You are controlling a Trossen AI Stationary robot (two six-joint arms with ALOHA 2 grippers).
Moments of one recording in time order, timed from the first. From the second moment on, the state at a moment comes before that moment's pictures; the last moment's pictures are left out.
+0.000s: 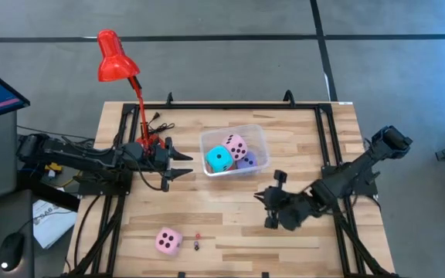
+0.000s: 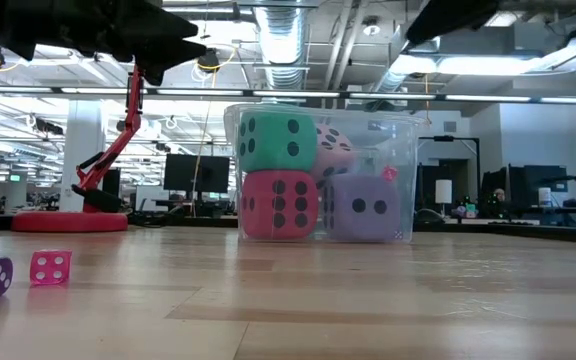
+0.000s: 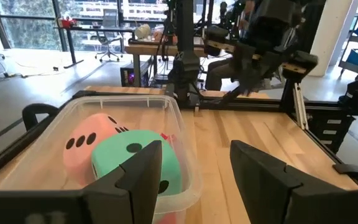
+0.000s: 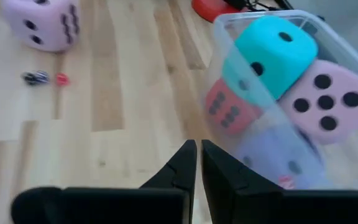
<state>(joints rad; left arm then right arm) -0.07 0.85 0.35 0.44 -0.10 -0.03 0.61 1.44 1.06 -0.52 0.73 0.47</state>
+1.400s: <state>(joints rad) -0.45 1.02 0.35 0.53 -0.11 -0.18 0.18 1.20 0.97 -0.32 0.18 -0.02</state>
